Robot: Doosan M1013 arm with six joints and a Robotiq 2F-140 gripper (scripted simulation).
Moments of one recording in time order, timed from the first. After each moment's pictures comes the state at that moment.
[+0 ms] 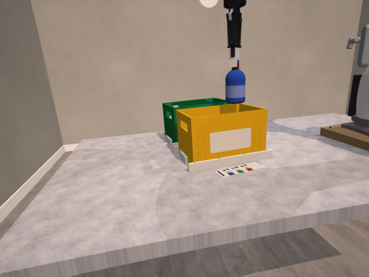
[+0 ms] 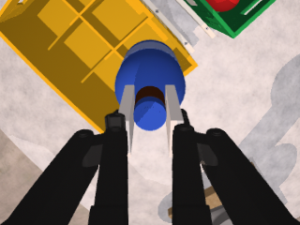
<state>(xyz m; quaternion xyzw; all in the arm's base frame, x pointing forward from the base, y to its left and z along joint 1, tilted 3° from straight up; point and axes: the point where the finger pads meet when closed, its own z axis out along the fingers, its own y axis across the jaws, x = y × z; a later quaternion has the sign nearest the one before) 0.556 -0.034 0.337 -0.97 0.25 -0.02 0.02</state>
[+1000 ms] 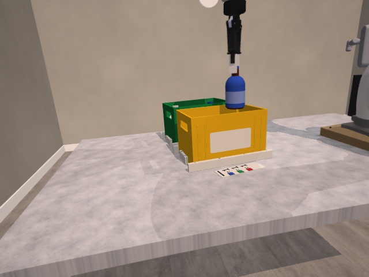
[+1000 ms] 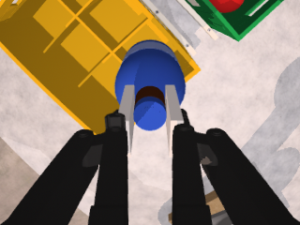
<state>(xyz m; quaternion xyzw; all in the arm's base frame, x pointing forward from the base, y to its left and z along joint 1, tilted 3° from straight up) 0.557 -0.034 0.316 -0.97 0.25 -0.02 0.02</state>
